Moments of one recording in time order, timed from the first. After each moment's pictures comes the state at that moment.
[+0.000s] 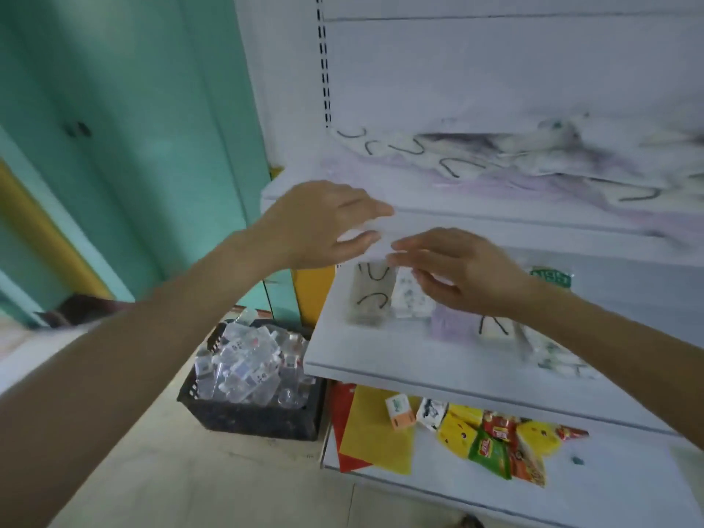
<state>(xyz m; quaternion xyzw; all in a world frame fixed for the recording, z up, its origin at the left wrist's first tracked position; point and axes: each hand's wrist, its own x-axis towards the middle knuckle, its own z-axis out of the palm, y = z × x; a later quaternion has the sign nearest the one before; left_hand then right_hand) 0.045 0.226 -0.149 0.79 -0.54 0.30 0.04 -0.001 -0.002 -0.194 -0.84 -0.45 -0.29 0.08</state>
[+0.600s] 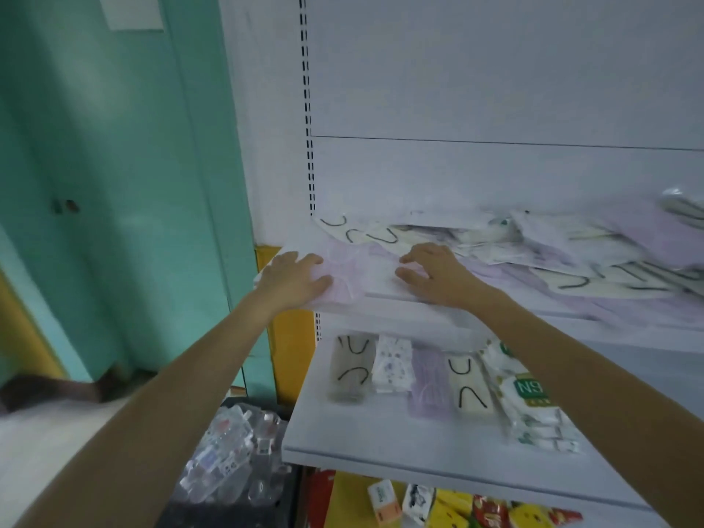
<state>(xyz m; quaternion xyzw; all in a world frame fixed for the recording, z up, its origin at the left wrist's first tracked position) 0.127 0.226 -0.159 0.97 -0.18 0.05 0.13 0.081 -0.026 -0.149 -0.98 -0.09 -0.11 0.16</state>
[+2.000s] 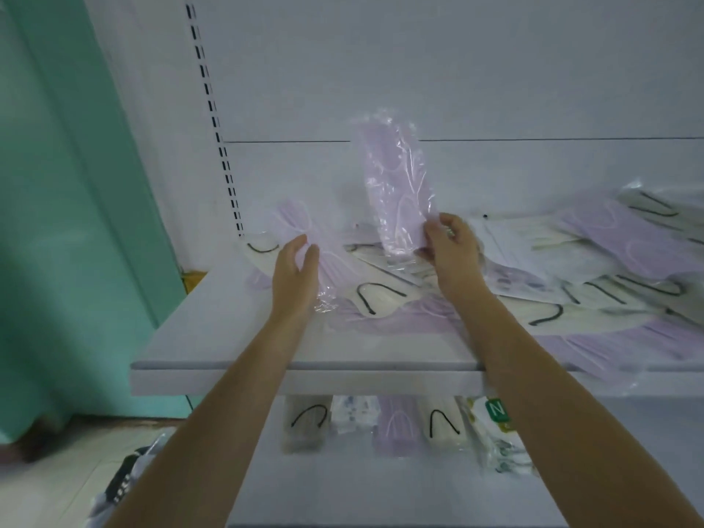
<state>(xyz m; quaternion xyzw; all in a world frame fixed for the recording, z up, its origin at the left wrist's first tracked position) 0.191 0.081 -0.160 0.72 -0.07 0.12 0.68 0.153 -0.110 -0.131 -0.63 0.11 -0.34 0.69</state>
